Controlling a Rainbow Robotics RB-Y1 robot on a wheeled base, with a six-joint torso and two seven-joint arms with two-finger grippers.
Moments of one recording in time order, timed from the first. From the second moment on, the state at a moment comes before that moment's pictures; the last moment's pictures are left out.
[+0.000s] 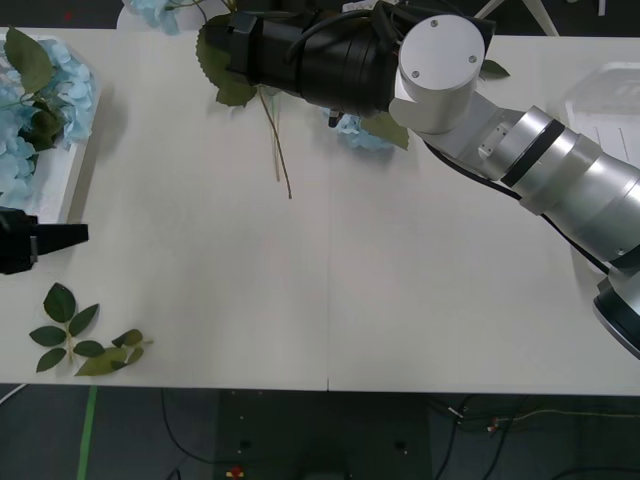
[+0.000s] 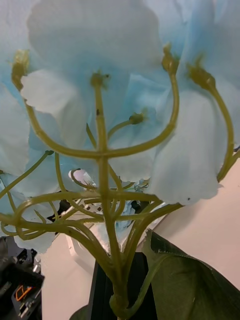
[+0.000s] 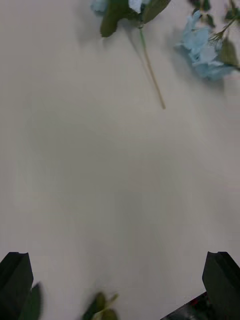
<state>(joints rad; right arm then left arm) -1.03 -0.46 0.70 -1.32 -1.97 0.37 2.17 0.20 0.95 0.26 -2.03 1.47 0.94 -1.73</state>
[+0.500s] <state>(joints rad) -1.03 -0.46 0.70 -1.32 -1.97 0.37 2.17 -0.02 0.67 -0.12 -2.09 1.46 0.65 -1.60</state>
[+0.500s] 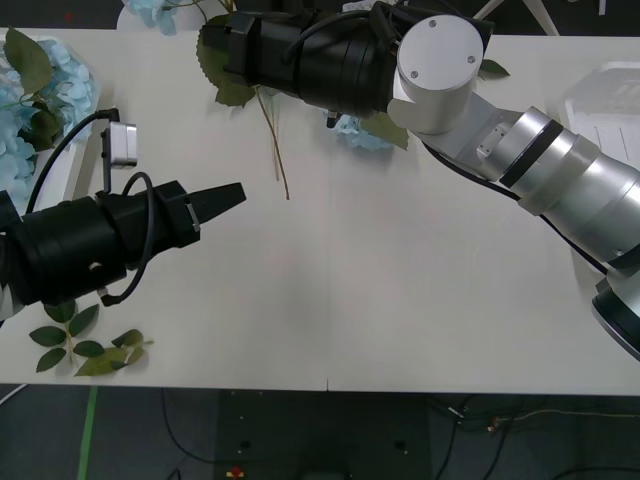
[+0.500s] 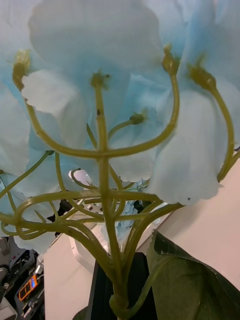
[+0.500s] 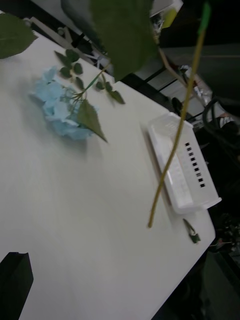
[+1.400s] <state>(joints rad) -1.03 -0.46 0.70 -1.32 -1.97 0.37 2.17 -0.30 0.47 -0.34 -1.77 1.33 0.37 -1.59</state>
